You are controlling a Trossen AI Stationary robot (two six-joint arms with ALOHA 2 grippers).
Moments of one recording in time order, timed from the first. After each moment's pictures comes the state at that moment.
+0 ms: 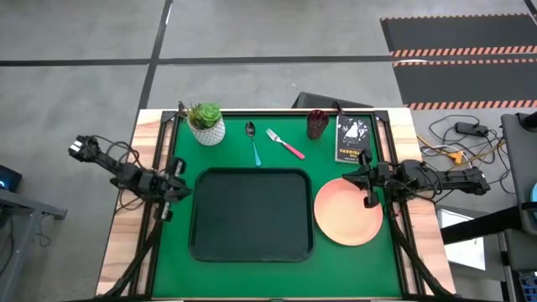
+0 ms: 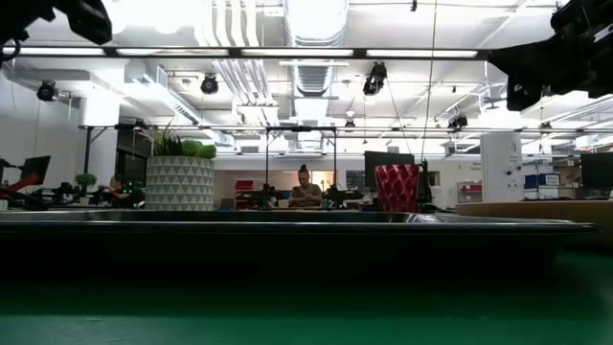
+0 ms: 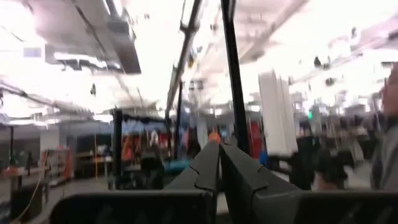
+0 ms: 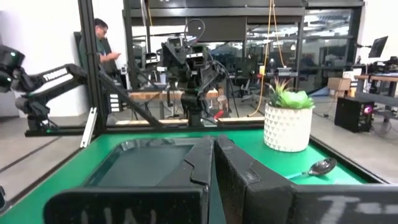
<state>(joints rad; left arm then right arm) -0.50 0.32 0.03 0.79 -0.24 0.22 0.04 0.03 0.01 0.15 0.03 0.02</state>
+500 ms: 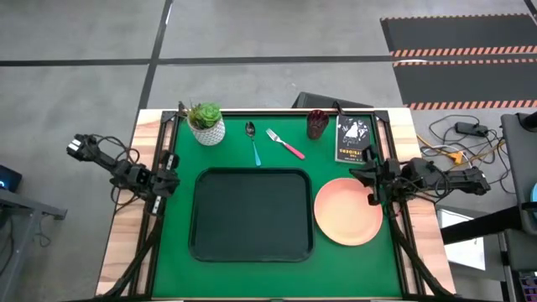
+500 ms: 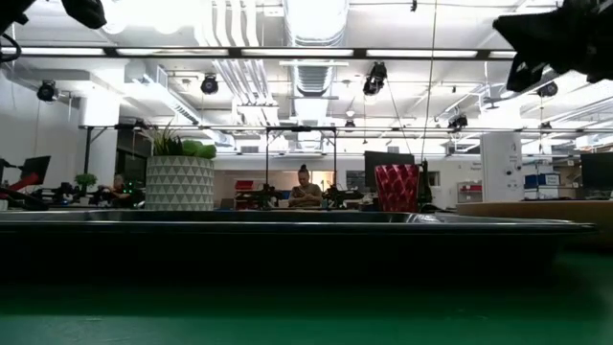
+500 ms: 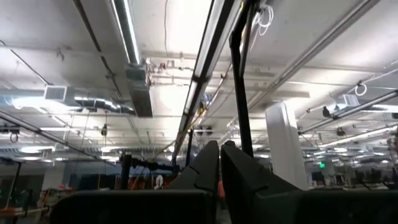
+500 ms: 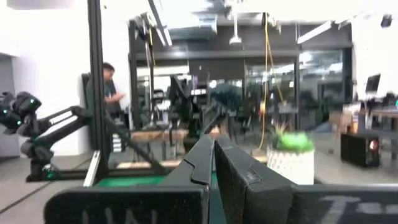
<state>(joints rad) -0.50 0.38 0.03 1.07 -0.24 0.26 0.04 0.03 0.01 0.35 0.03 0.00</state>
